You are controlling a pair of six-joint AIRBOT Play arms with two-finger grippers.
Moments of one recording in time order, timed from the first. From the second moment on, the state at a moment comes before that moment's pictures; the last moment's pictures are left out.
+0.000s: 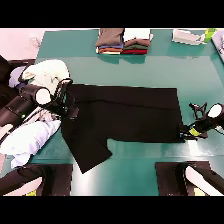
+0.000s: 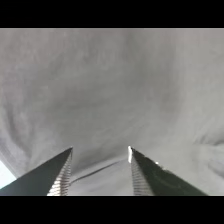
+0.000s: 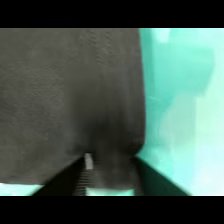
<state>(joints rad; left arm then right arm) -0.38 -1.10 0.92 1.41 -1.17 -1.70 -0.26 -0.99 0.57 -1.46 1.29 1.58</state>
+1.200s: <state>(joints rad) -0.38 -0.87 0.46 1.30 -1.14 -1.88 -0.11 -0.99 0.57 -1.47 1.26 1.59</state>
